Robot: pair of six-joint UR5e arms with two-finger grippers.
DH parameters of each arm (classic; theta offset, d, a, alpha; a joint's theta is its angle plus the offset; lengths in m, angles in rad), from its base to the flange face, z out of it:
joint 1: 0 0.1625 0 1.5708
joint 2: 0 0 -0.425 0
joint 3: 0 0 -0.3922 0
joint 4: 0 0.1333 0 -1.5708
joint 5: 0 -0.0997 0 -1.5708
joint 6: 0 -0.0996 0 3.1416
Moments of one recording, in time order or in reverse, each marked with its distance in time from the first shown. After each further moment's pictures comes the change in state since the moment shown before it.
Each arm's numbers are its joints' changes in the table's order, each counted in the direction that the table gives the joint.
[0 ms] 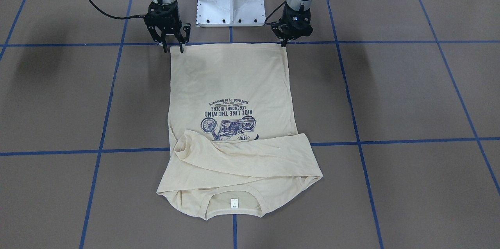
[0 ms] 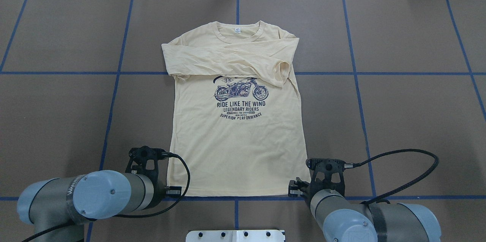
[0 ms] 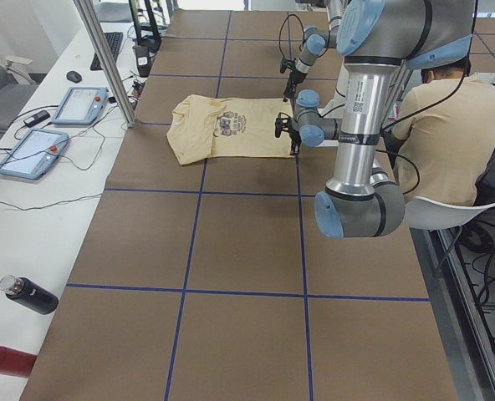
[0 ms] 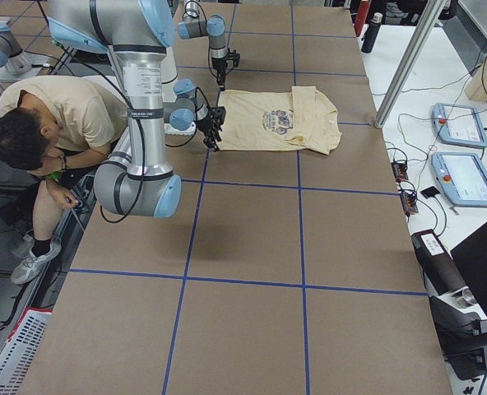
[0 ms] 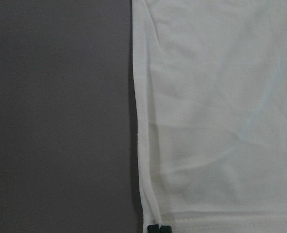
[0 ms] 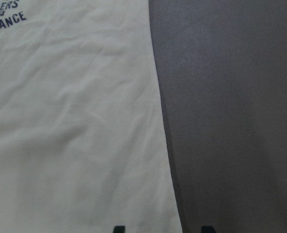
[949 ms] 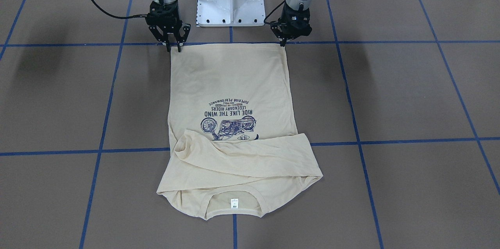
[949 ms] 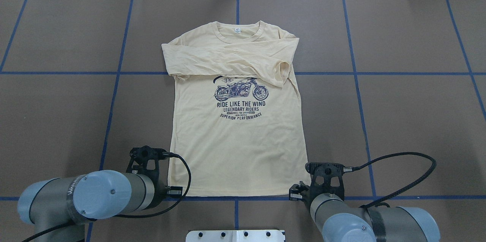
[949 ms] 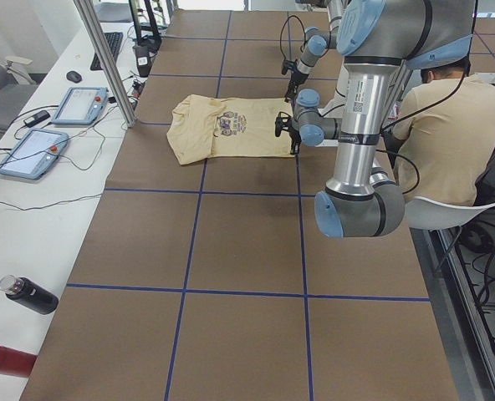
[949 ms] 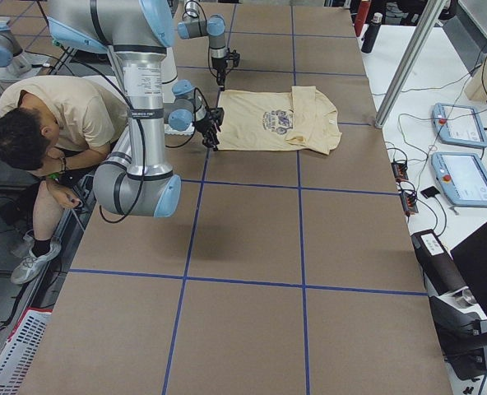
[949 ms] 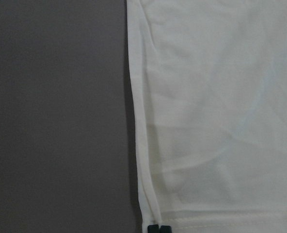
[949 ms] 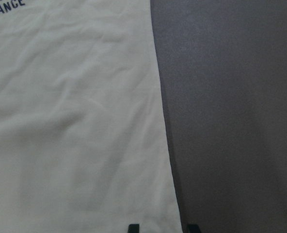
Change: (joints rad) left arm 0.000 -0.003 -0.002 -0.003 0.002 -0.004; right arm -0.013 -0.003 -0.004 -0.001 -0.001 0.002
